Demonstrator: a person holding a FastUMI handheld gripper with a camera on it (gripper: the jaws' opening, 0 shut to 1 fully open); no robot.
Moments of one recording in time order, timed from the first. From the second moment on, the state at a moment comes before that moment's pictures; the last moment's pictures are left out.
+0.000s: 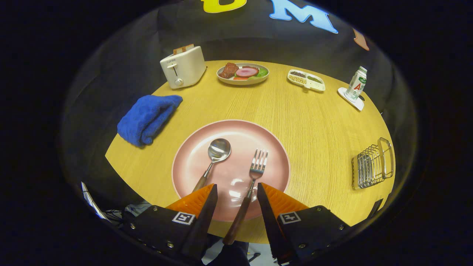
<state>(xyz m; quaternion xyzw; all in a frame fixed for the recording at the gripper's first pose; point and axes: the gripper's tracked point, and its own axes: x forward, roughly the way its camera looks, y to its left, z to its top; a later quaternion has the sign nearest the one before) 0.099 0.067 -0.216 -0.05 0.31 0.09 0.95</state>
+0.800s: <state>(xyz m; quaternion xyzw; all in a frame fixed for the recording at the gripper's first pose) 0.104 0.069 -0.250 -0.05 0.35 0.09 0.93</state>
